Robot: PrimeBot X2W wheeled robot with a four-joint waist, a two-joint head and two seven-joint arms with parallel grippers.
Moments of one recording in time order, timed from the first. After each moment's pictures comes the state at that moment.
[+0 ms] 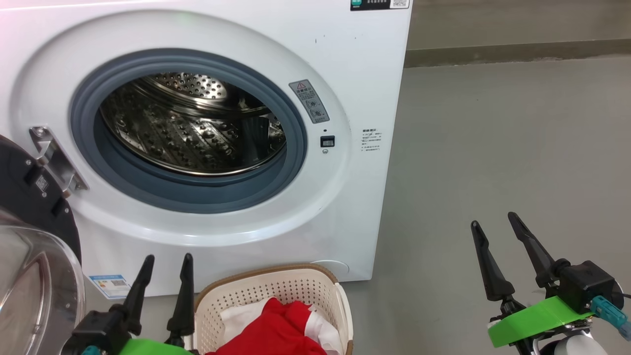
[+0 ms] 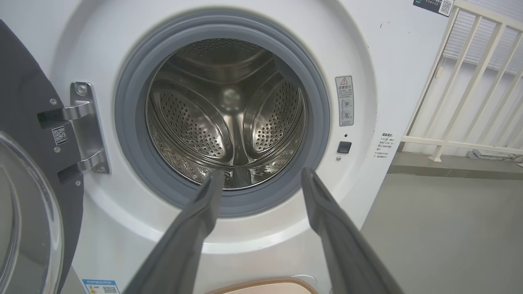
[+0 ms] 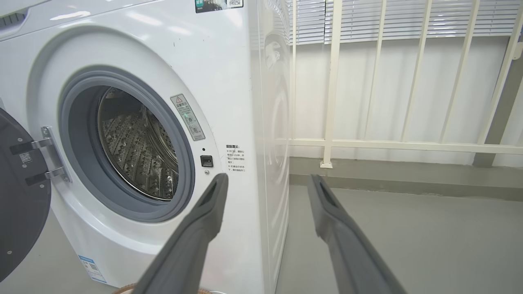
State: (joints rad) left arm -0.09 0.04 0.00 0.24 -0.26 -0.11 -0.25; right arm -0.04 -0.12 0.05 0.16 0.30 0.13 -0.26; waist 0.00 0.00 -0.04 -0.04
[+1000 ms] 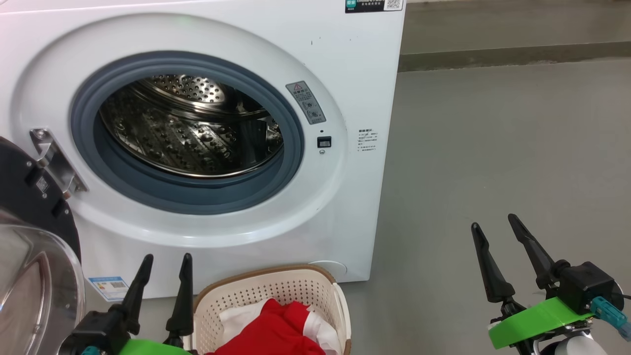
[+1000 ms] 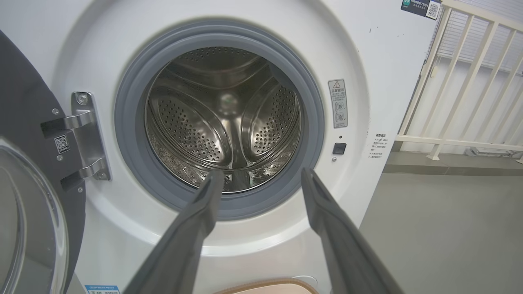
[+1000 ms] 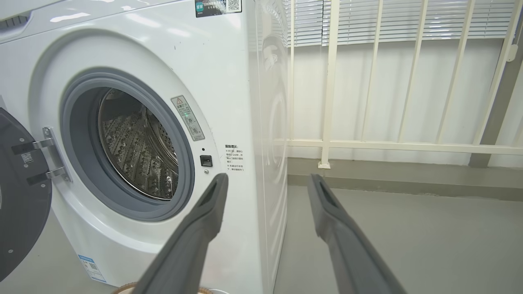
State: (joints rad) left arm -0.07 0.04 0.01 0.23 -0.24 -0.11 -0.25; right arm -0.04 -0.12 0.05 0.17 0.30 0.13 -0.26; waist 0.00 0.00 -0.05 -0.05
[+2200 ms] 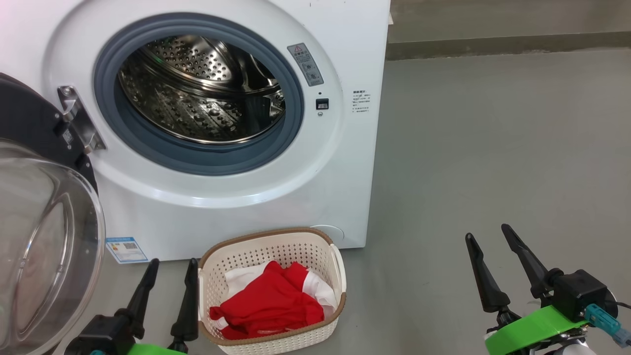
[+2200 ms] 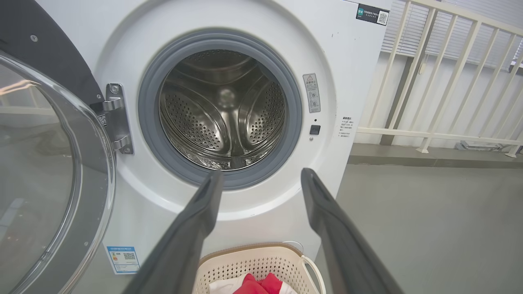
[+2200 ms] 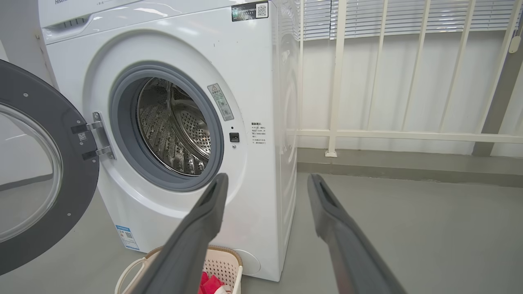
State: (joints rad) left arm -0.06 0.04 0.00 0.22 -0.24 -0.12 -0.25; right arm -0.02 -0.13 0.07 0.18 0.31 0.13 -0.26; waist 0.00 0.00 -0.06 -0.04
